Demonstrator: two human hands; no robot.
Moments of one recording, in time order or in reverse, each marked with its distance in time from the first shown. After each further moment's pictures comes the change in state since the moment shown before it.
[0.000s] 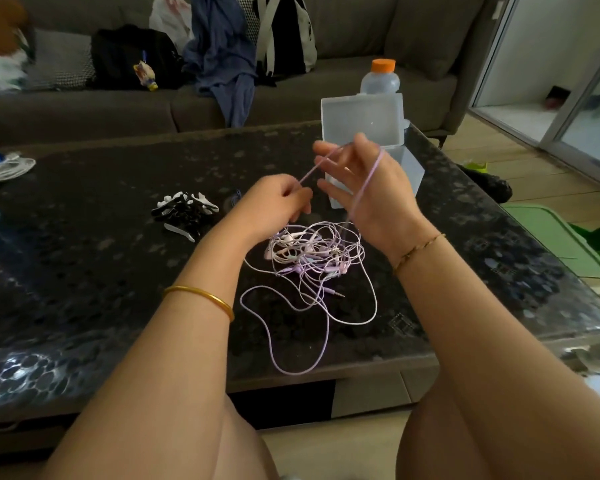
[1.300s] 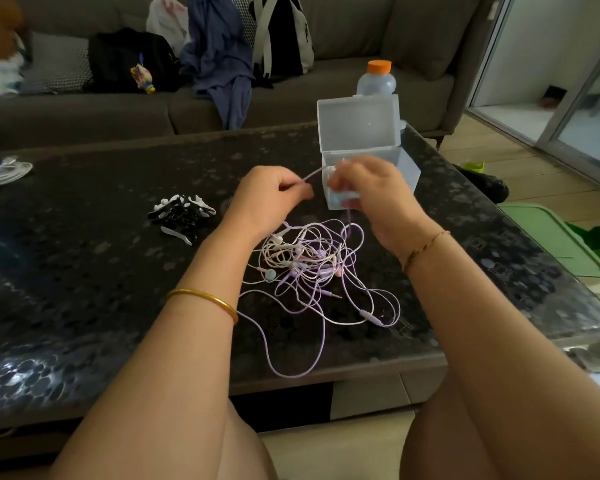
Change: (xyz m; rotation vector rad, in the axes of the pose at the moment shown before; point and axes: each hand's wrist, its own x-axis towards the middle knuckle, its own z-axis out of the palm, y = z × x) left_hand 0.005 0.005 0.002 0.066 0.188 0.086; right_hand -0.003 -0.005 -0.010 -0.559 0.082 -0.055
